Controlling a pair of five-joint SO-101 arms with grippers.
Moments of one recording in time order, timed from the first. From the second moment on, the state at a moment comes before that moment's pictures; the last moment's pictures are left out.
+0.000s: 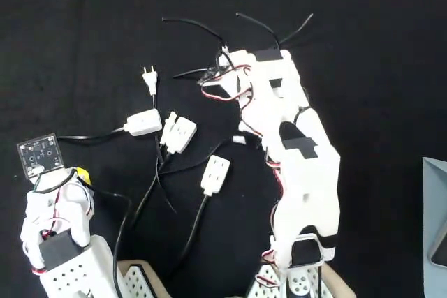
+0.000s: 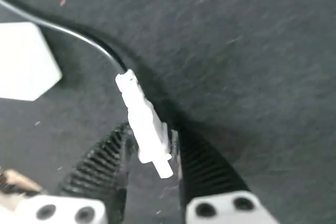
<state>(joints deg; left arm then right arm) -33.8 -103.8 89.8 65.6 -10.6 -9.1 37.4 -14.8 91.3 54.5</state>
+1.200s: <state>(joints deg) -33.8 -103.8 91.6 64.7 -10.6 -11.1 27.6 0.7 82.1 43.2</state>
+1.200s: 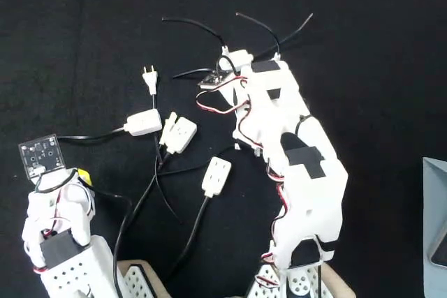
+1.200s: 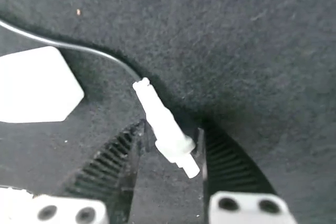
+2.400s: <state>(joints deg) -33.8 -103.8 91.9 64.1 -10.6 -11.4 0.8 24.7 64.4 19.8</state>
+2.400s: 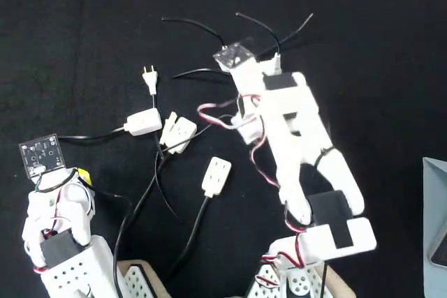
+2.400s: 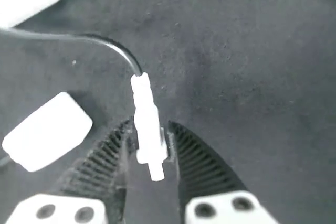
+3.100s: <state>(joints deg) -33.8 -103.8 91.9 64.1 -10.6 -14.9 0.7 35.5 52.2 17.7</state>
